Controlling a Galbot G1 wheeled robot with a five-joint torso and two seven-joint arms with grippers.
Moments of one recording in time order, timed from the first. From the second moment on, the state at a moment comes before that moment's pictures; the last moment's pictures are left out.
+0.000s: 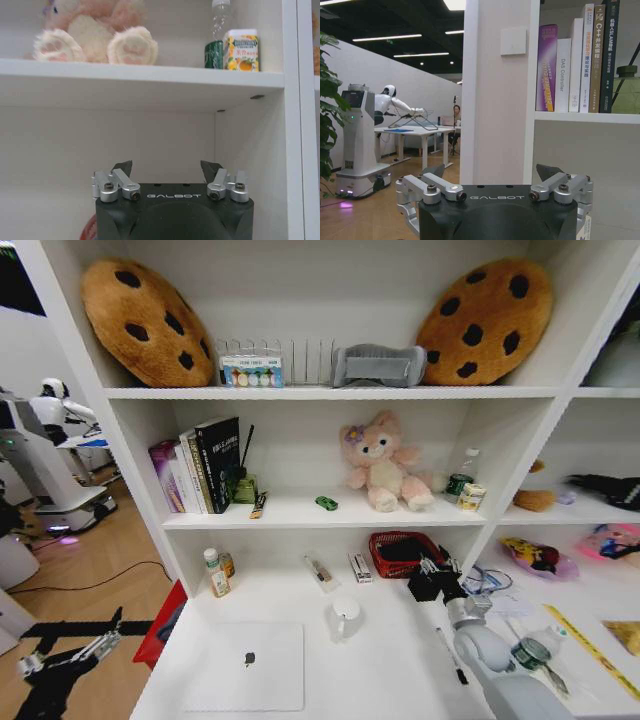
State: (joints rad) left arm 2.14 -1.28 -1.15 -2.32 -0.71 -0.14 -0.05; right arm -1.36 0.96 0.56 1.77 0.54 0.24 0.13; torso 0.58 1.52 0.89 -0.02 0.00
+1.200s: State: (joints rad) left arm 2.14 -1.28 -1.15 -2.32 -0.71 -0.14 -0.05; right arm -1.65 0.89 0.71 2.08 0.98 -0.68 0.47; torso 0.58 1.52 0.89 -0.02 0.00
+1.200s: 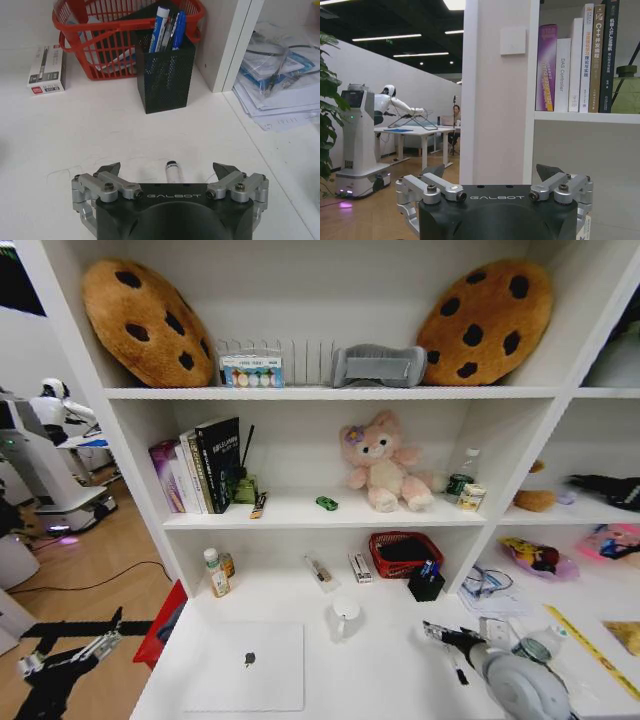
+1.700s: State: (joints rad) left arm 2.14 -1.28 -1.15 -2.32 -0.71 -0.14 -0.05; right arm -1.56 0.86 0.63 1.96 1.01 -0.68 0.47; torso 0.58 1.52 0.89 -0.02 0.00
